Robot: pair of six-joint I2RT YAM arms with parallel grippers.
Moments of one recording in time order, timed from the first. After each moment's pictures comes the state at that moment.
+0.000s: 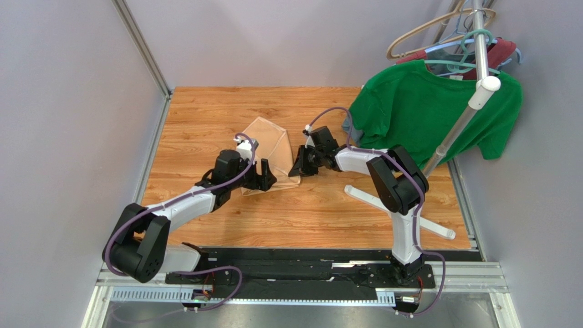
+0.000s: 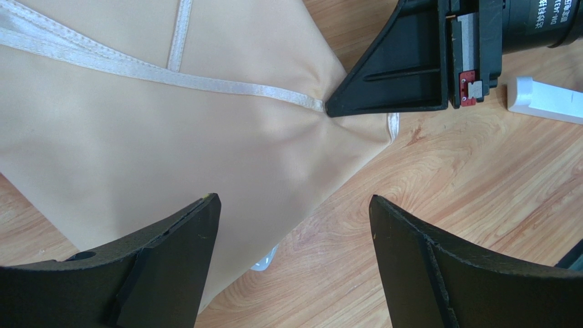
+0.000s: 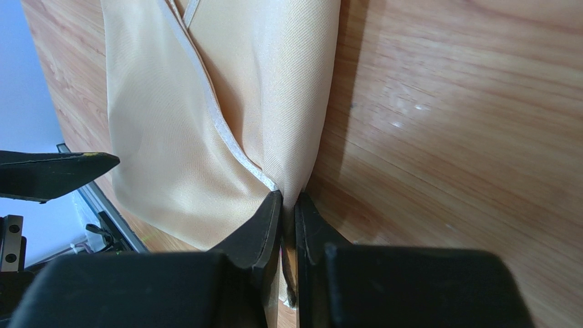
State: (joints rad) left arm -0.43 1.31 0.55 0.20 0.23 -0.30; right arm 0.56 2.04 1.22 -0.02 -0.45 0.66
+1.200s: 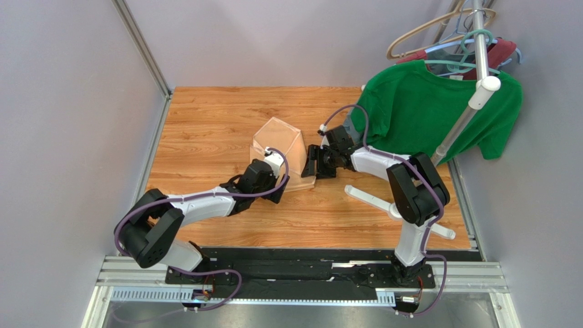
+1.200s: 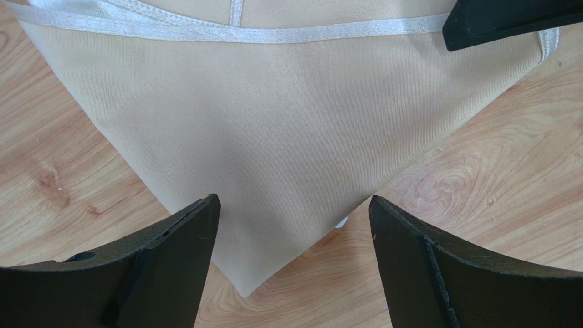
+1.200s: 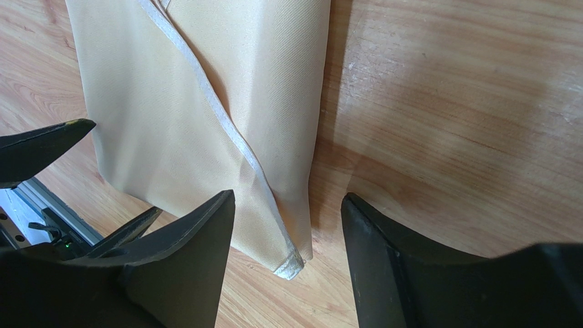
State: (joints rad) left arm -0.72 1.44 0.61 0.13 -0.19 -0.10; right arm 0.49 1.86 1.12 -0.20 -0.37 0.52
